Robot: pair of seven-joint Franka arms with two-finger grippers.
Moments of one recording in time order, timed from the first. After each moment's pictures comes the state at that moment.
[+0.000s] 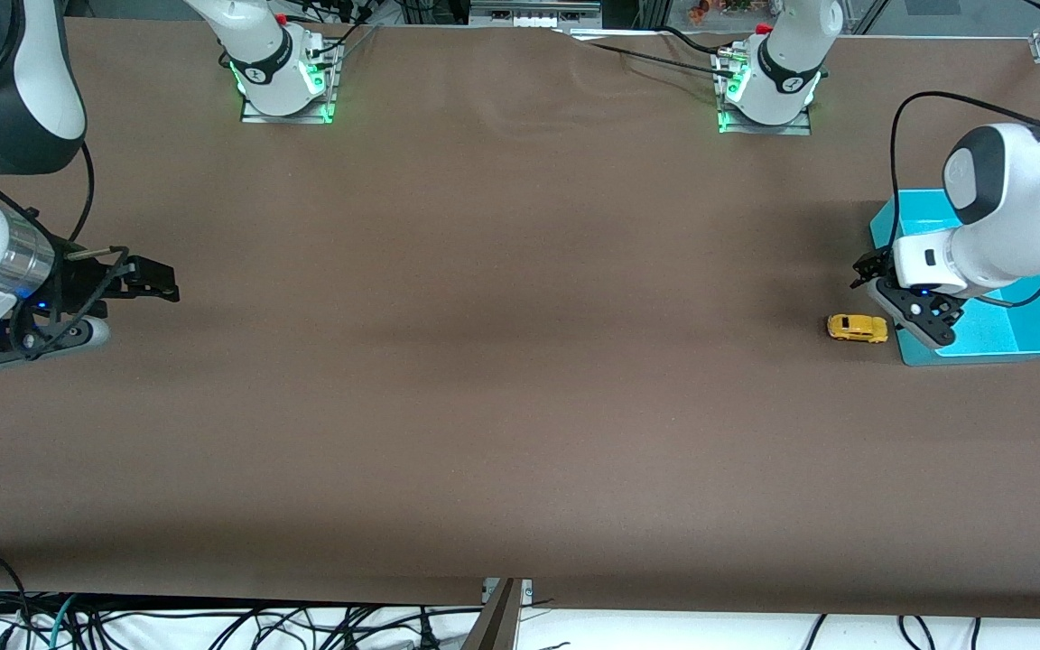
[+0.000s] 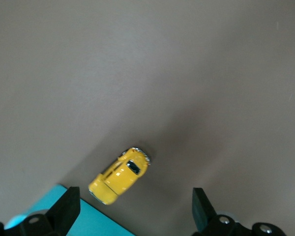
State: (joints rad) left arm 0.26 0.17 -0.16 -2.12 0.05 2.23 0.98; right arm -0.06 0.33 0.17 -1.34 -0.02 1.57 -0.12
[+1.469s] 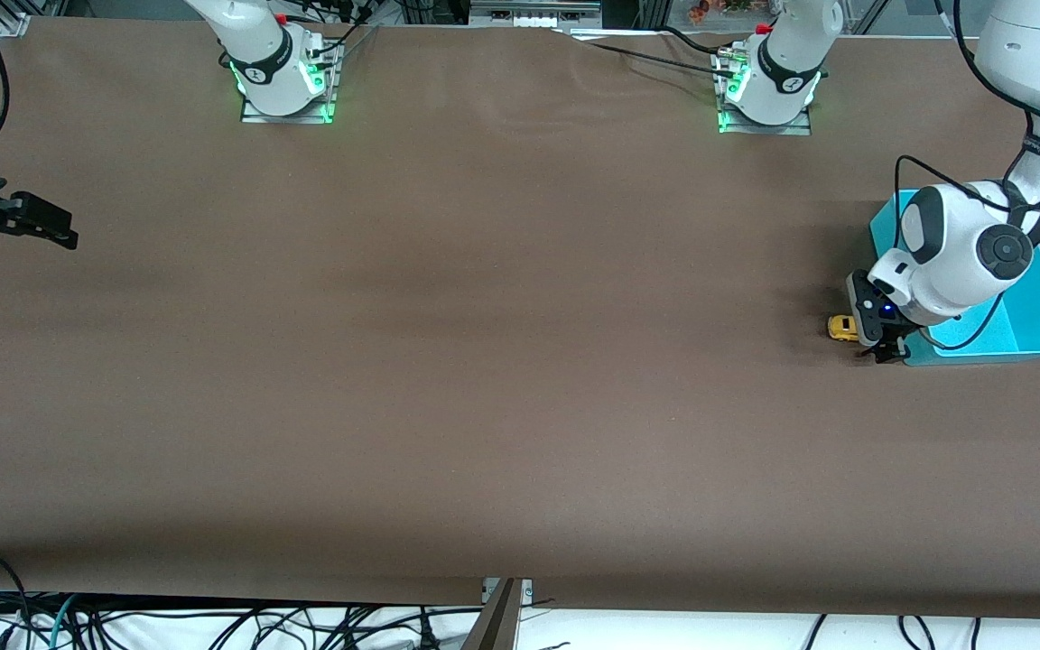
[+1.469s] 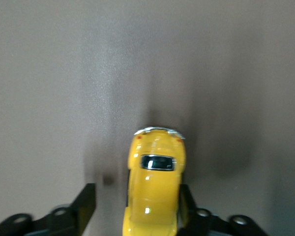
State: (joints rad) left arm 0.32 0.41 -0.11 -2.21 0.18 2.63 1.58; right arm -0.07 0.09 0.03 -1.55 -0.05 1.57 -0.06
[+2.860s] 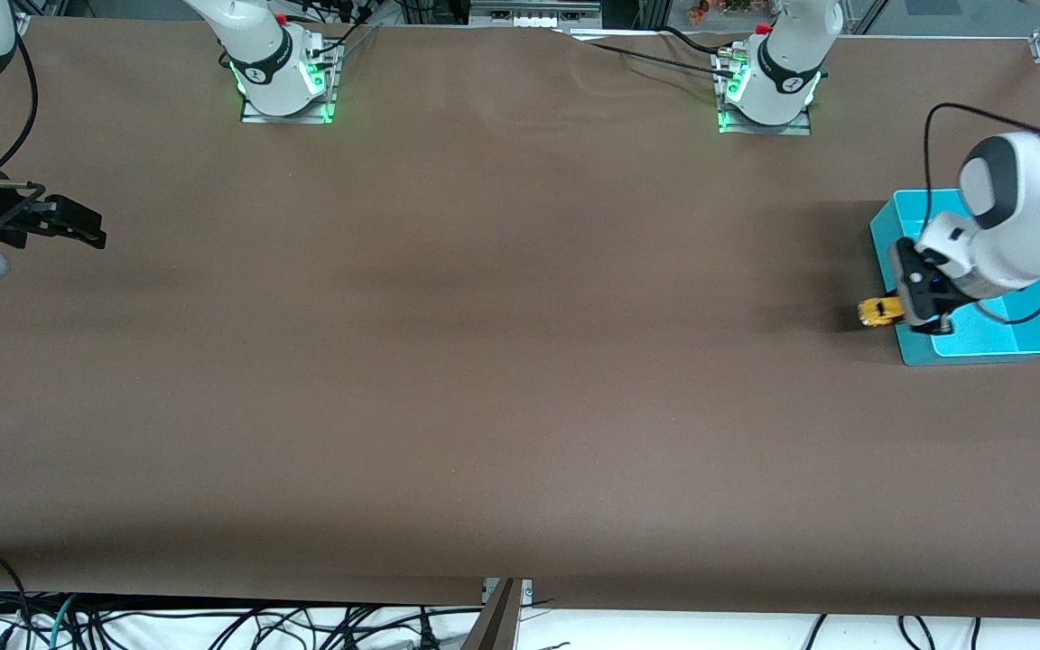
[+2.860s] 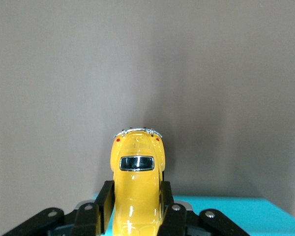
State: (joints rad) left arm 0.43 0.15 -0.20 -2.15 0.06 2.23 1.61; right arm -0.04 0.09 0.03 -1.57 -0.05 1.57 -0.04
